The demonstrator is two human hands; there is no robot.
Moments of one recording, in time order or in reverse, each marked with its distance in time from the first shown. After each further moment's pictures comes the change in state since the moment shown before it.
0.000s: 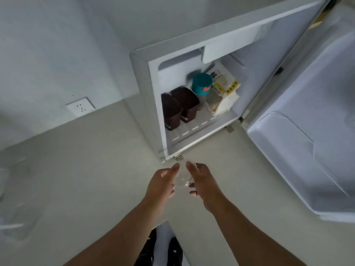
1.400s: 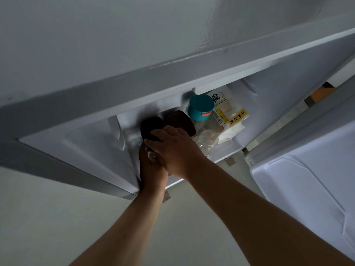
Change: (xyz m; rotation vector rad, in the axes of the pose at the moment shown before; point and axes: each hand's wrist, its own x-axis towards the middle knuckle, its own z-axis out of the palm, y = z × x) left_hand 0.146 0.106 0.061 -0.246 0.331 0.310; right_hand 0.145 -0.171 -0.004 -1.281 -0.068 -1.280
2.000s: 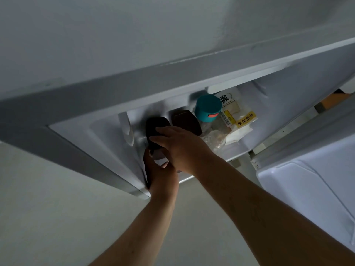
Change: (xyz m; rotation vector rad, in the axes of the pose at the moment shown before) left_hand -0.035 -0.007 0.009 -0.680 -0.072 -0.208; right_hand 0.008 0.002 -0.012 0.161 -0.135 0.000
